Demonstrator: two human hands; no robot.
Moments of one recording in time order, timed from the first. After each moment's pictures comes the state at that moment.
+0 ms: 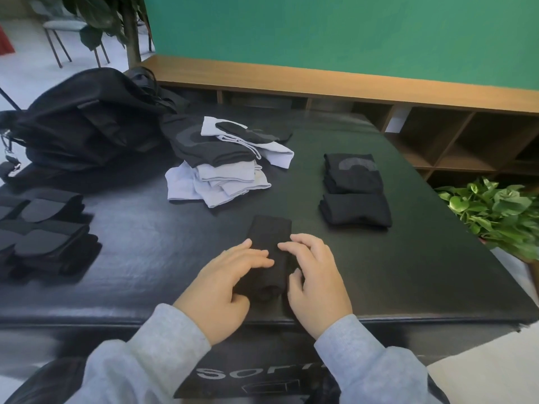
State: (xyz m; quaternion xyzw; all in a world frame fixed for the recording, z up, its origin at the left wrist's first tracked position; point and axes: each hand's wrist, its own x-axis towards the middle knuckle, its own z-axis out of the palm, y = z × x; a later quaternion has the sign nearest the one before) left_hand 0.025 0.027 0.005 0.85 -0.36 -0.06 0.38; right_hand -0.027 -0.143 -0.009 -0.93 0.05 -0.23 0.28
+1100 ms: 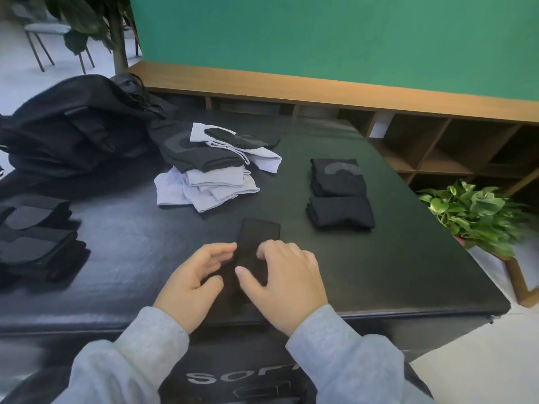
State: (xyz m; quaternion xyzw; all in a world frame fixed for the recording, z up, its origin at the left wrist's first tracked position) left_hand 0.030 0.039 -0.002 0.78 -0.21 -0.10 0.58; right_hand -0.021 -0.118 0.021 -0.98 0.05 -0.14 0.14
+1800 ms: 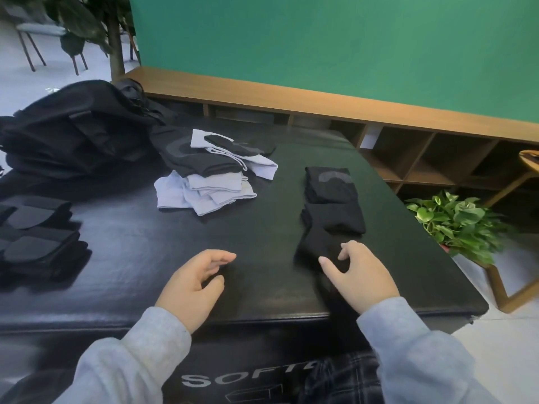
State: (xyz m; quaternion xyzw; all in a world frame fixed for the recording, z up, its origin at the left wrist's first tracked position) left_hand 0.030 0.041 -0.009 0.78 -0.19 -0.10 0.59; right_hand -0.048 -0.221 0.029 -0.94 0.26 -0.08 0.20
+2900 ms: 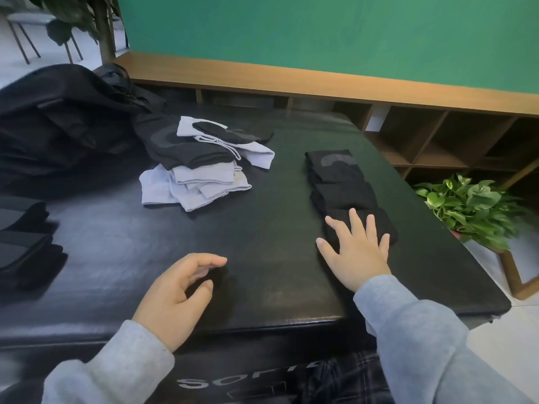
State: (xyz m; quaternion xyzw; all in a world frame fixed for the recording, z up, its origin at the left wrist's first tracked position) left_hand 0.028 0.042 -0.013 0.80 -0.20 -0.07 0.56; right_hand -0.009 -0.240 0.010 -0.96 0.25 -0.01 0.11
